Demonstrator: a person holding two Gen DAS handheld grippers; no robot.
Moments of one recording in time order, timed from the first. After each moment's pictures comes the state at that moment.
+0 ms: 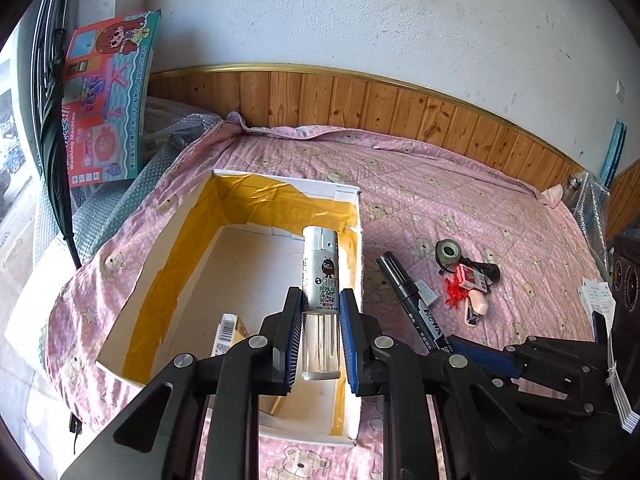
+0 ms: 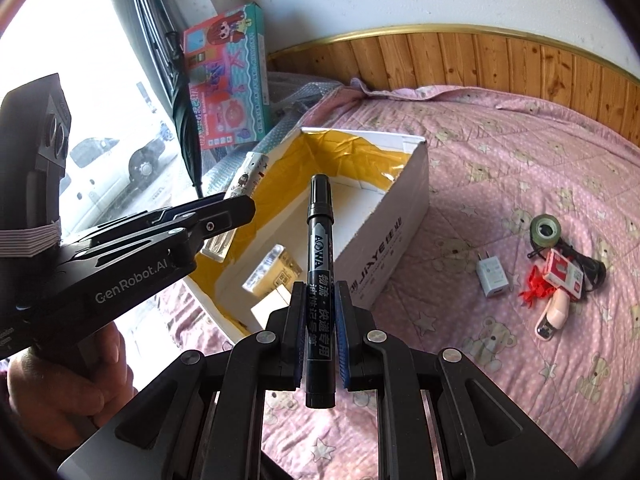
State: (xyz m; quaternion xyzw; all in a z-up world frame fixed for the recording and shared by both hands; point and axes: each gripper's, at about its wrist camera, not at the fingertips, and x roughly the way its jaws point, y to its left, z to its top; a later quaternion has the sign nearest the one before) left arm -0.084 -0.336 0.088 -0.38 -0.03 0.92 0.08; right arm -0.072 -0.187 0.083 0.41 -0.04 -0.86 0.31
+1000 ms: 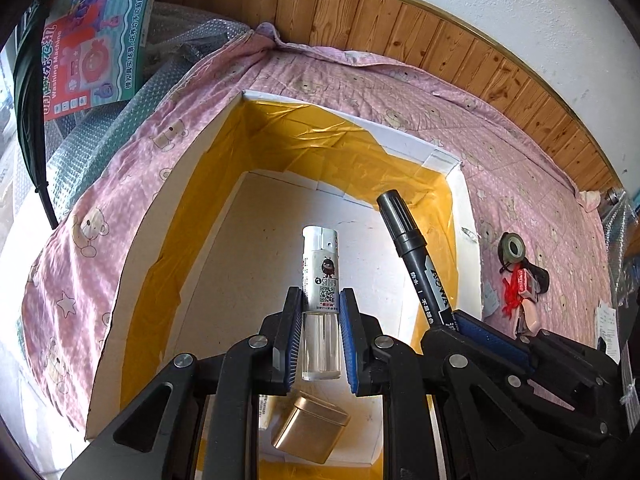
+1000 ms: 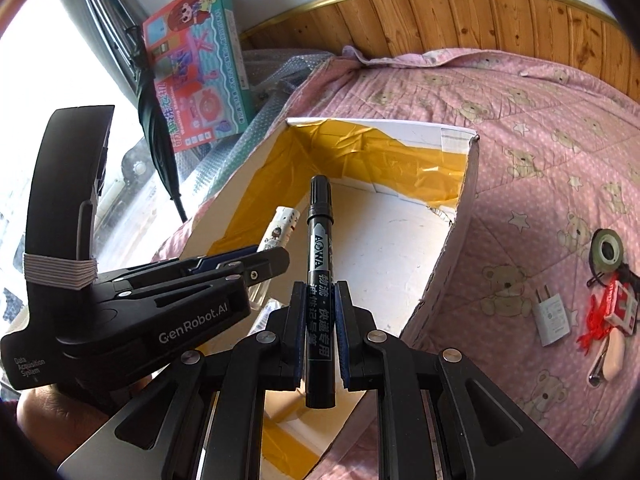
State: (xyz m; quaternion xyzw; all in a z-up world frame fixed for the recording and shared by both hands) left arm -0.198 -0.385 0.026 -0.52 -0.08 0.85 0.05; right arm -0.176 -0.250 0.045 0.47 -0.07 -0.83 0.29
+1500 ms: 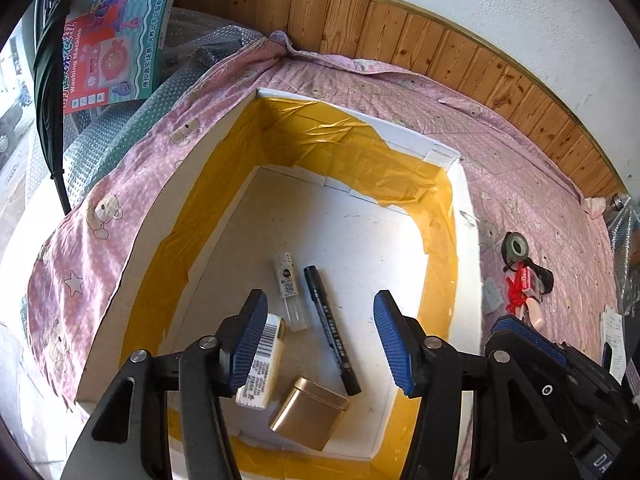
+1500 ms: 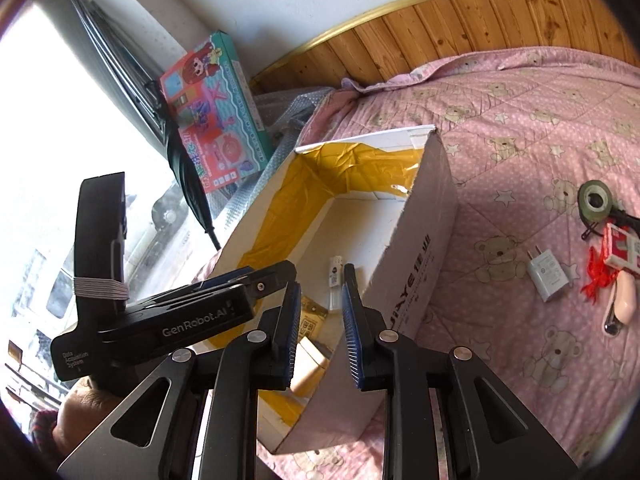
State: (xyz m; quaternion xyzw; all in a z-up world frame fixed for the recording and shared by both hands) left arm -0.161 -0.379 0.030 -0.49 -0.08 0.87 0.04; right arm -0.122 -0.185 0.053 0.41 -0.17 -0.84 0.31
